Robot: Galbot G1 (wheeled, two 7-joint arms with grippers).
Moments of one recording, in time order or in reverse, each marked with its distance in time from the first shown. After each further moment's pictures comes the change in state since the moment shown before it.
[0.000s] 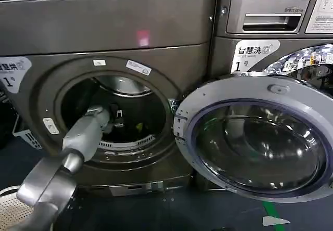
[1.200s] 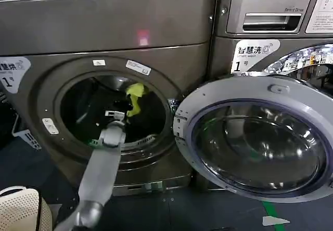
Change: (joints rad) left arm 0.497 -0.141 -0.536 -0.730 -0.515 -0.017 -1.061; right arm 0.006 -0.017 0.017 0.007 0.004 0.022 0.014
